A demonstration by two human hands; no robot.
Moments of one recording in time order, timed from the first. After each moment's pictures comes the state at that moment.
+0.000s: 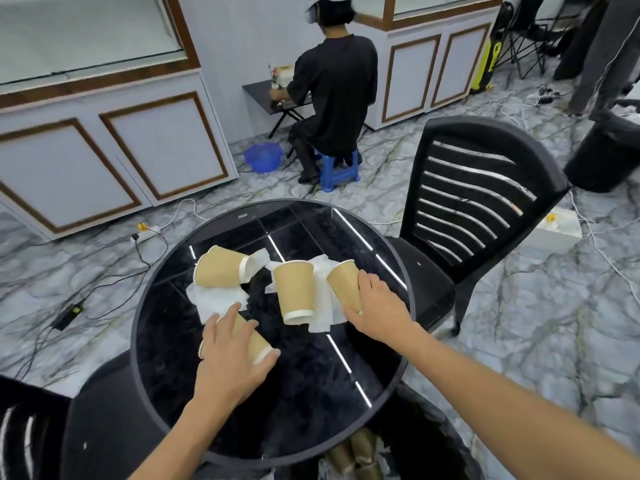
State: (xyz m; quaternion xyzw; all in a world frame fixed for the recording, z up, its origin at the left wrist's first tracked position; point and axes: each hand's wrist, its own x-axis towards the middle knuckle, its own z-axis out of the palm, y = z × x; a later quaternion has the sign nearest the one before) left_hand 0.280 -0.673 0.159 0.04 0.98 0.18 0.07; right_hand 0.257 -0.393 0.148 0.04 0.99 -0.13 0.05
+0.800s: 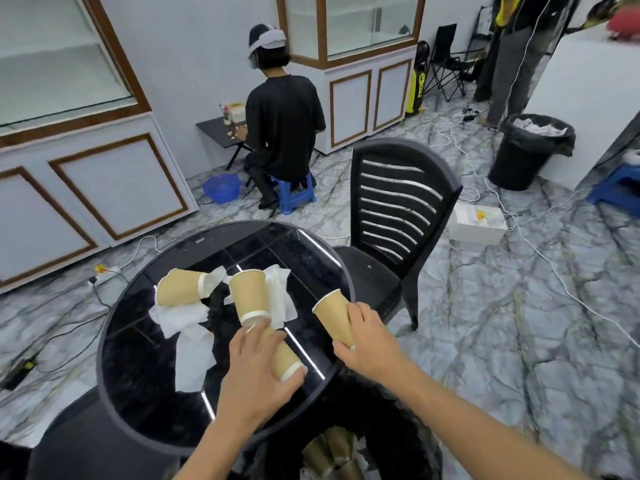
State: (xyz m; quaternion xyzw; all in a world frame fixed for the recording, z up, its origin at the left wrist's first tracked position) left_hand 0.366 -0.593 0.199 0.21 0.94 0.27 0.01; right_hand 0.397 -0.364 0.180 0.08 0.97 -0.21 -0.03
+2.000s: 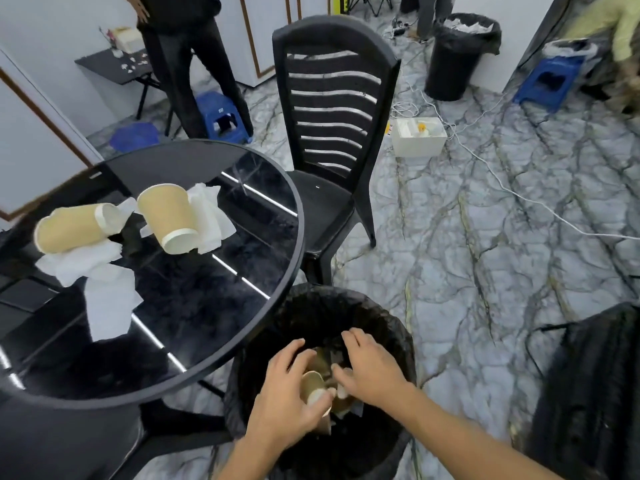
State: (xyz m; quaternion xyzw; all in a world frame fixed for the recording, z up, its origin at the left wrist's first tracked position) left_hand 0.487 -0.586 0.020 0.35 0.88 0.27 0.19; right_hand 0.558 -0.407 0.008 0.18 0.95 -0.20 0.13
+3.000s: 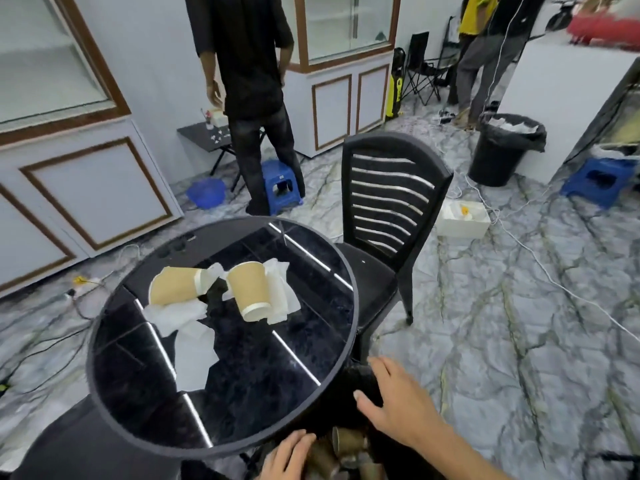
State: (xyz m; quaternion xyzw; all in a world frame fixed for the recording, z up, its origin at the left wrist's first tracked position) left_hand 0.490 -0.641 0.099 0.26 0.91 0.29 0.17; right_hand 0.487 -0.396 0.139 0.13 0.96 -0.22 0.08
